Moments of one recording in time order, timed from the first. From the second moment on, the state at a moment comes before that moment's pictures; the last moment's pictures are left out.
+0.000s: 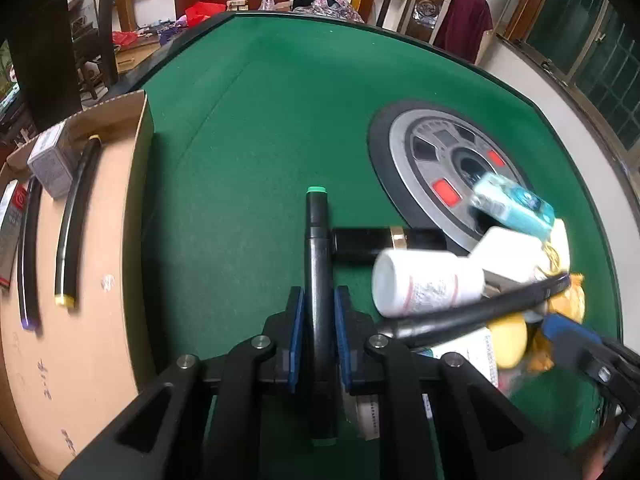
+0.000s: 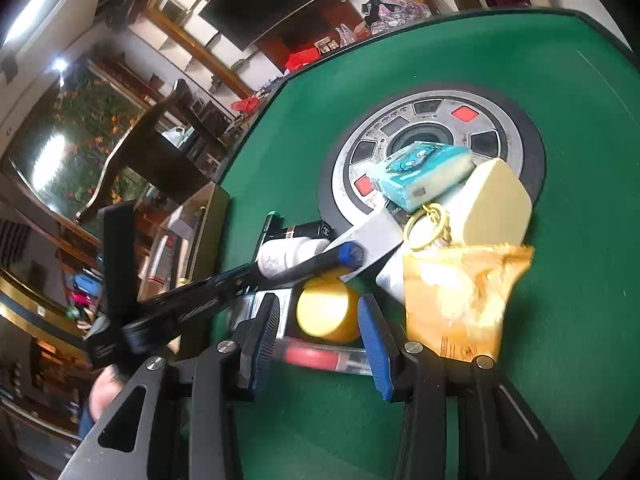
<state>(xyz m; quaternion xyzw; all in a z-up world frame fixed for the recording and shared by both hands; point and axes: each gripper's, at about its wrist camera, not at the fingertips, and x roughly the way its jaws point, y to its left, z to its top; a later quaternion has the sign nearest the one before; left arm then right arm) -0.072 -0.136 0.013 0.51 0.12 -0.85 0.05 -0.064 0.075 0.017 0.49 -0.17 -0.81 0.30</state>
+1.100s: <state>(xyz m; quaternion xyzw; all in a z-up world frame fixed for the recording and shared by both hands) -0.013 -0.111 0.014 0.46 0.11 -0.88 0.05 0.017 0.011 0.019 0.48 0.14 -0.80 0.33</state>
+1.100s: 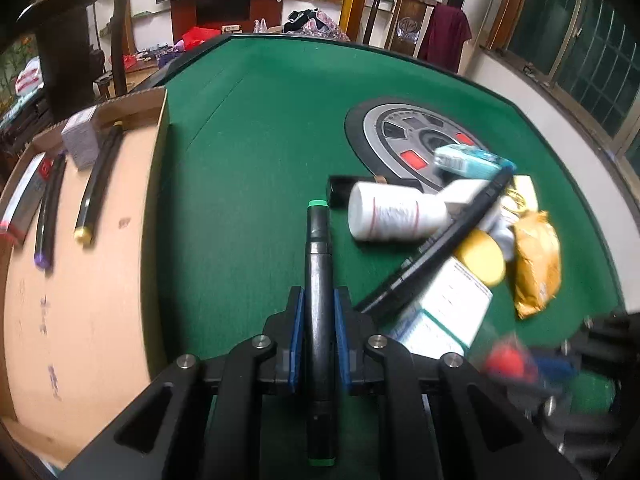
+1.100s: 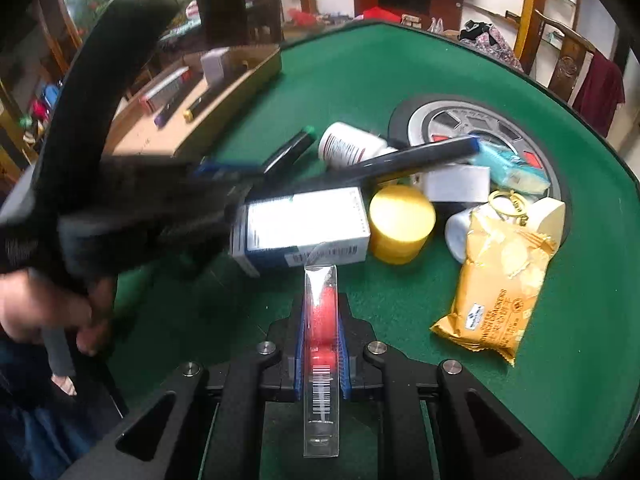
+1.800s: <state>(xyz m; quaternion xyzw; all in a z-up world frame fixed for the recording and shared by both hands) 0.026 -0.093 0.007 0.46 0.10 -0.88 0.06 -0.023 0.052 0.038 0.49 -0.10 -0.80 0.34</state>
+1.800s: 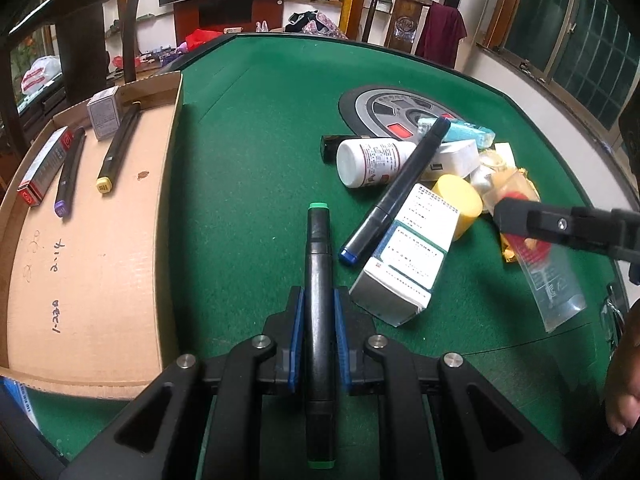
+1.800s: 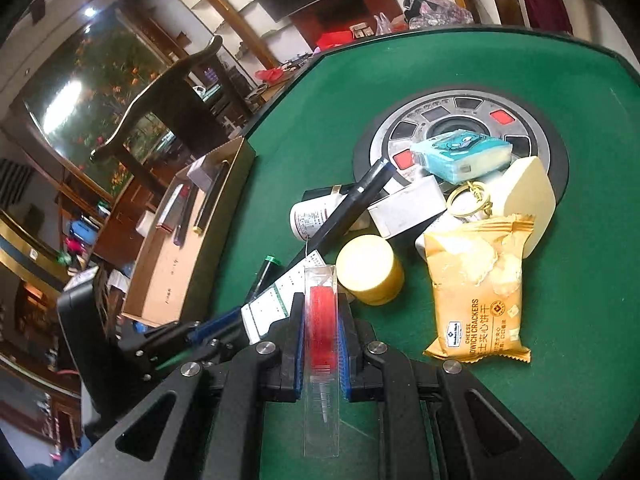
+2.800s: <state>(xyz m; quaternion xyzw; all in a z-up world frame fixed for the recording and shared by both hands) 0.082 -0.100 0.041 0.40 0.12 -0.91 -0.02 -0.010 0.058 0.032 0.49 -0.16 -0.80 0.32</state>
